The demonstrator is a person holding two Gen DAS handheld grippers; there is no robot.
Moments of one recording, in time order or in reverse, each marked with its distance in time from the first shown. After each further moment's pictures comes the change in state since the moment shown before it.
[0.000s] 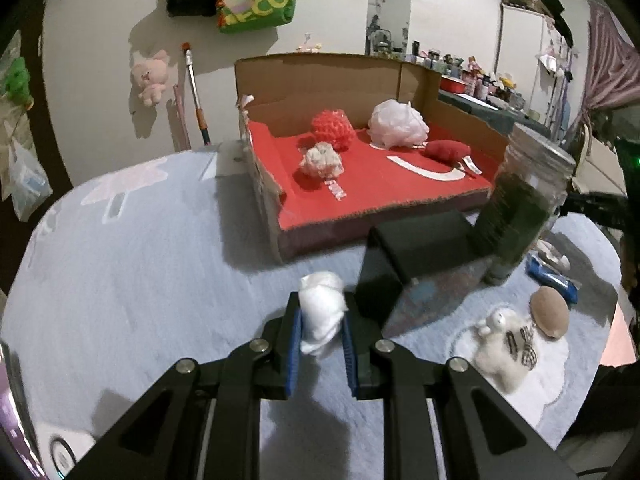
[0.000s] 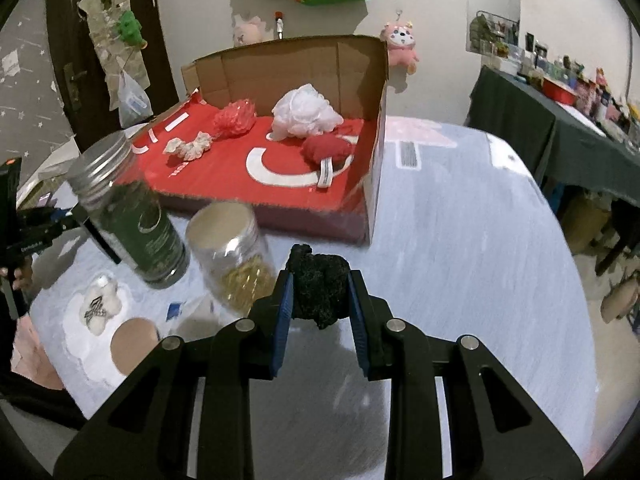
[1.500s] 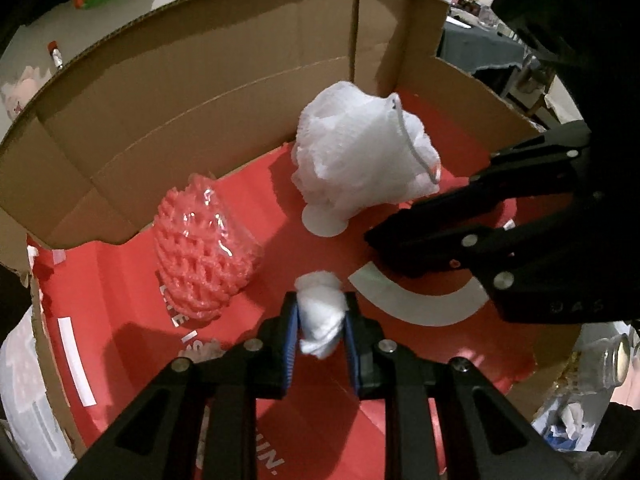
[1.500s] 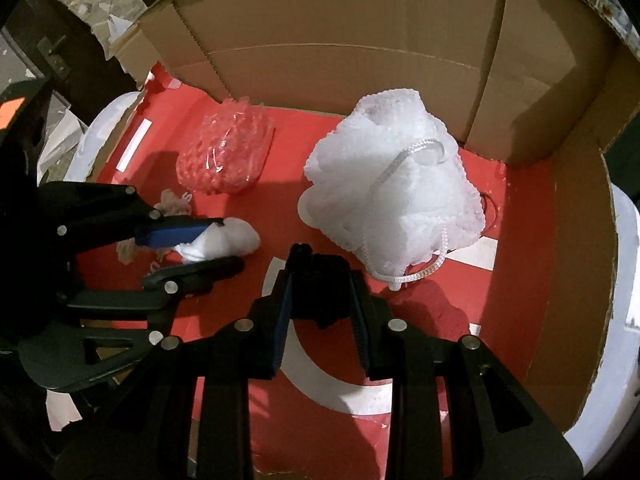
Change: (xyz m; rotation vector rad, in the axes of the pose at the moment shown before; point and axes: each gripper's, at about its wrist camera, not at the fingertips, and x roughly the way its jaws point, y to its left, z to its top) left arm 0.196 -0.075 0.182 0.208 0.356 -0.145; right arm 0.209 0.039 0.181 -0.016 0.445 0.187
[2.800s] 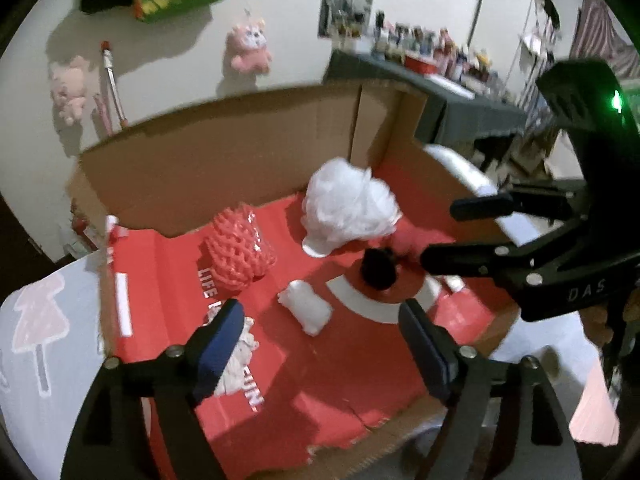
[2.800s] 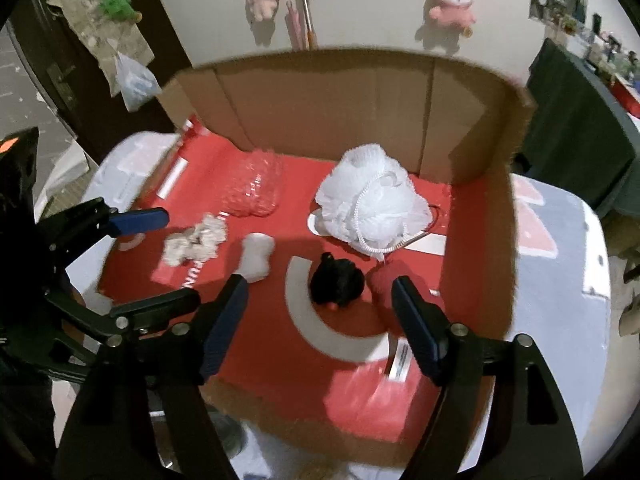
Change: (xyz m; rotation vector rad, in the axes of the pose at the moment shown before) left arm -0.098 -0.006 -0.042 -0.149 -0.229 -0.003; right arm -0.101 0.011 -0.045 0.028 -0.200 -0.058
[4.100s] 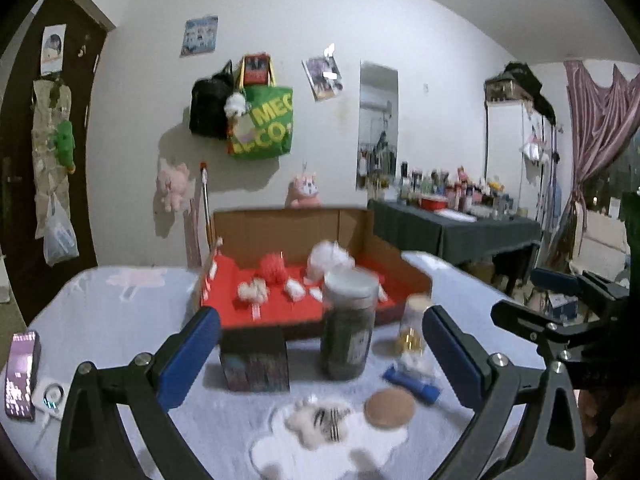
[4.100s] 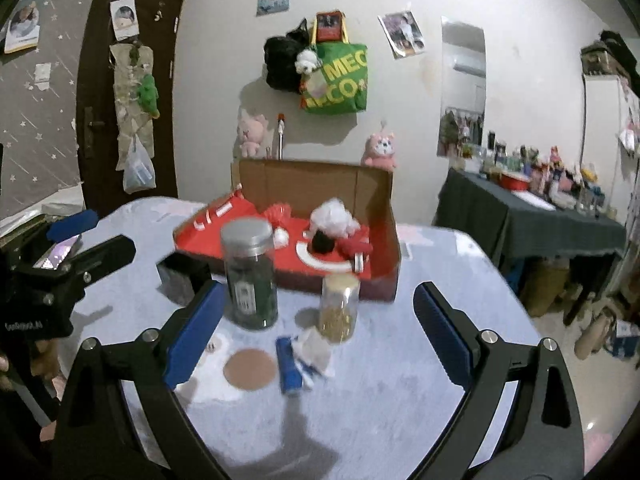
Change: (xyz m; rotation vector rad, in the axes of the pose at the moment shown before) left arm -0.163 -0.129 -0.211 -0.073 -0.593 0.229; right arm -0.146 0.107 -0.278 -0.051 -0.619 -0.270
